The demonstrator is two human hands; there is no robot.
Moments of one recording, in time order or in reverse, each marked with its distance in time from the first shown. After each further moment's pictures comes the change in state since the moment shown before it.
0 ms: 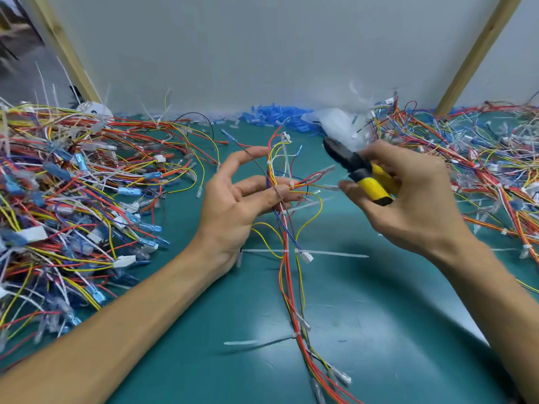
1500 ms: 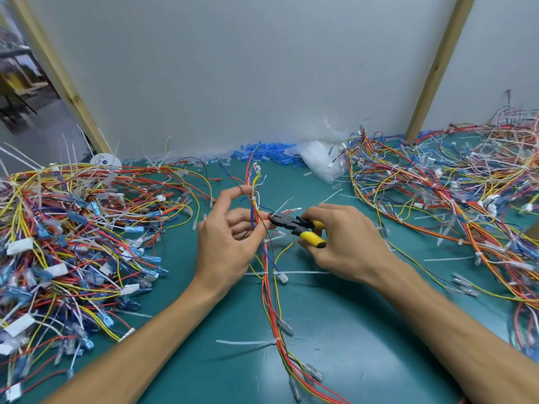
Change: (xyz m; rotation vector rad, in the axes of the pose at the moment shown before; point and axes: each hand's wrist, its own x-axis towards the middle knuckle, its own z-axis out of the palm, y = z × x) left_hand -0.006 -0.013 0.008 0.481 0.124 0.242; right_hand -0.015 -0.004 0.023 -0.202 -0.269 0.100
